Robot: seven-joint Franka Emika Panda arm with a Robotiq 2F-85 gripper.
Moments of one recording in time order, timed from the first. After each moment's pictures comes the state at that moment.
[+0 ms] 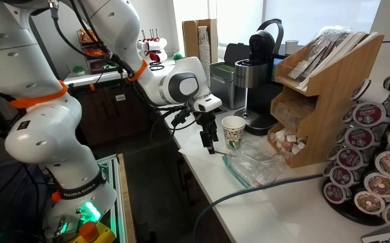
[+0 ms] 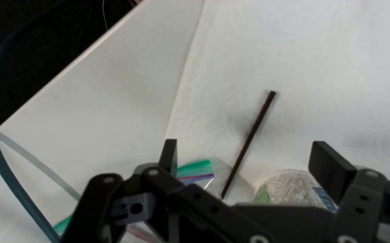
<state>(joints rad) -0.13 -0.03 0.04 -2.62 -0.61 2.69 1.07</state>
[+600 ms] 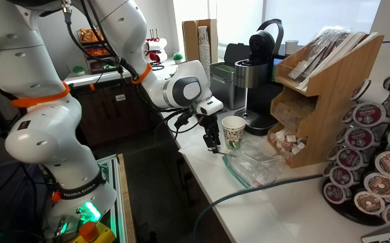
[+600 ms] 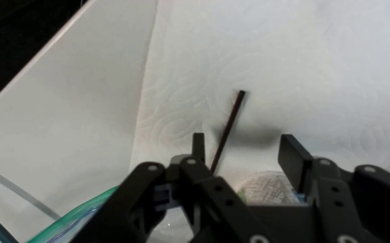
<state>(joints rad) -0.12 0.03 0.03 -2.59 -0.61 2.77 1.12</state>
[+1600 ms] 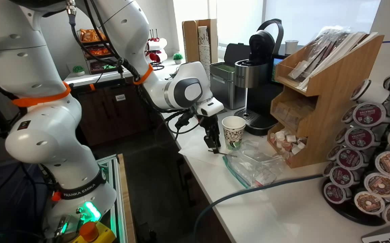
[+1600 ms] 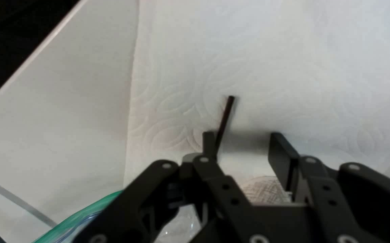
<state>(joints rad) -0.12 0.05 0.03 -2.58 -0.61 2.77 1.14</state>
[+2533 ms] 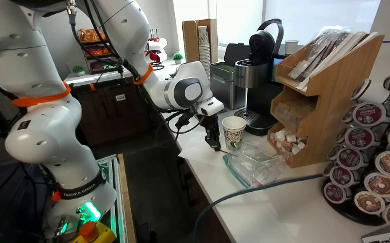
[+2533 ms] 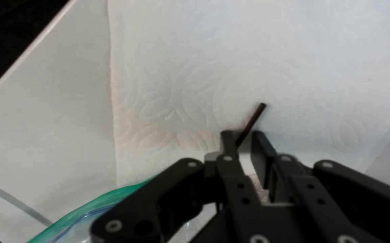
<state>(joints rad) -0.12 0.05 0.03 -2.58 -0.61 2.78 1.14</state>
